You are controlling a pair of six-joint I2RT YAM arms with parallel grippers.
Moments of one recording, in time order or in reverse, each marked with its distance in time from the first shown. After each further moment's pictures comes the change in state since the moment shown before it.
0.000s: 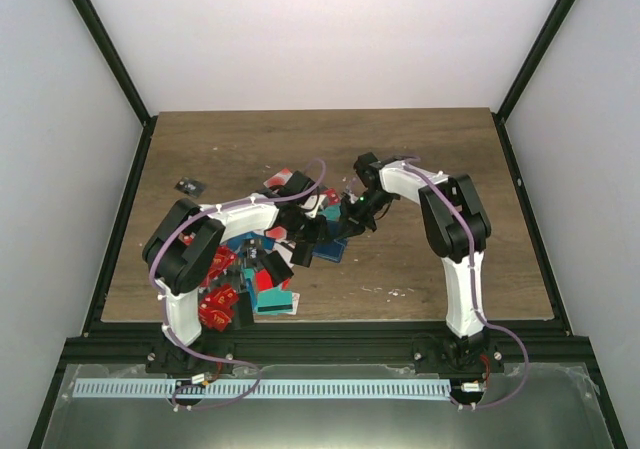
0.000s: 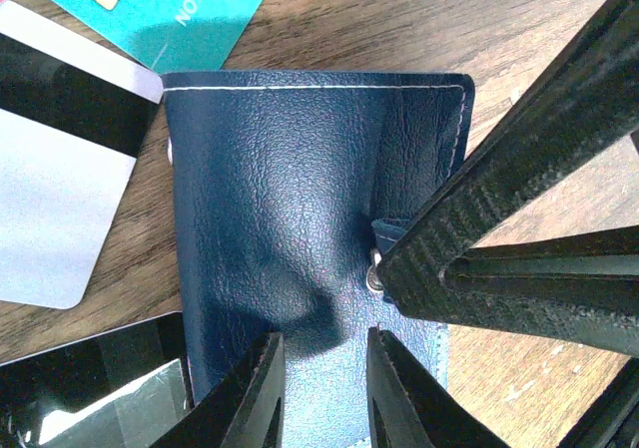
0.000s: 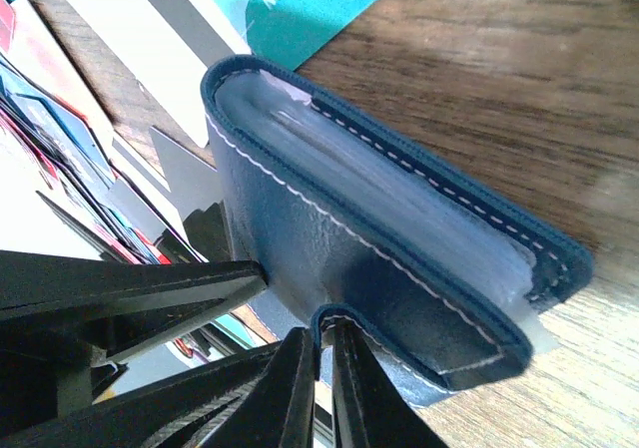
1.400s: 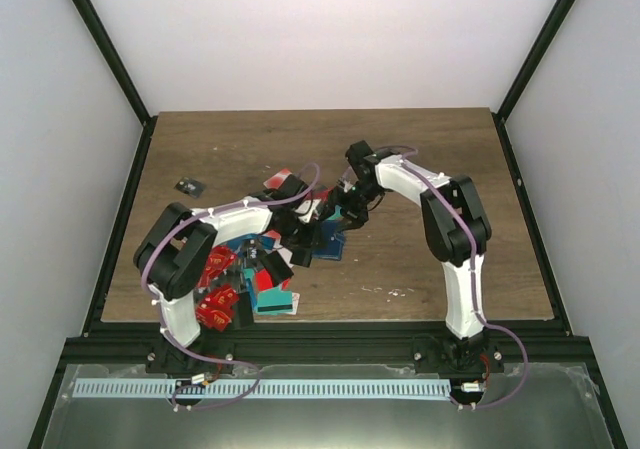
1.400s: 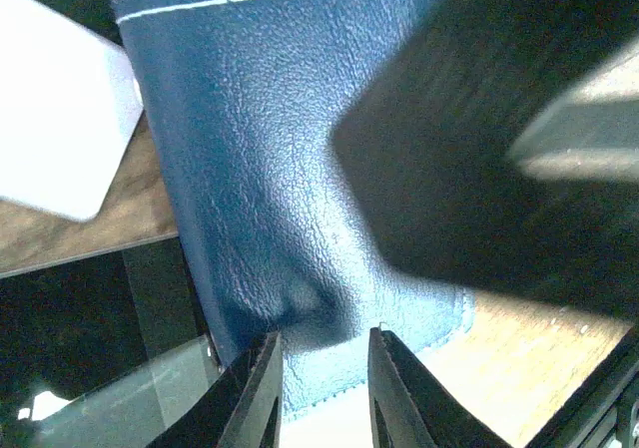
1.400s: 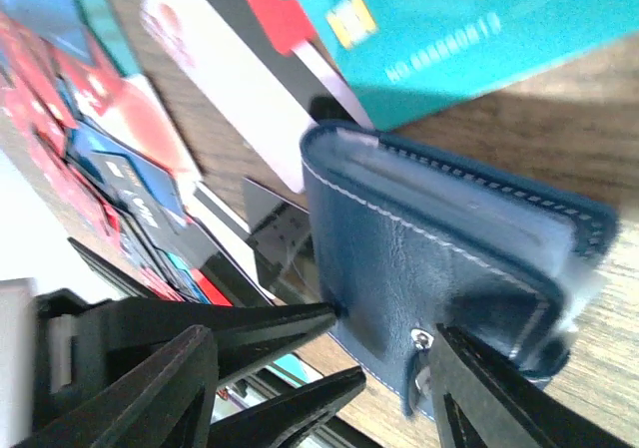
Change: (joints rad) left arm 0.013 -0.058 -0.061 -0.001 0.022 0.016; right arm 0.034 -0.014 0.086 0.009 0.047 0.167
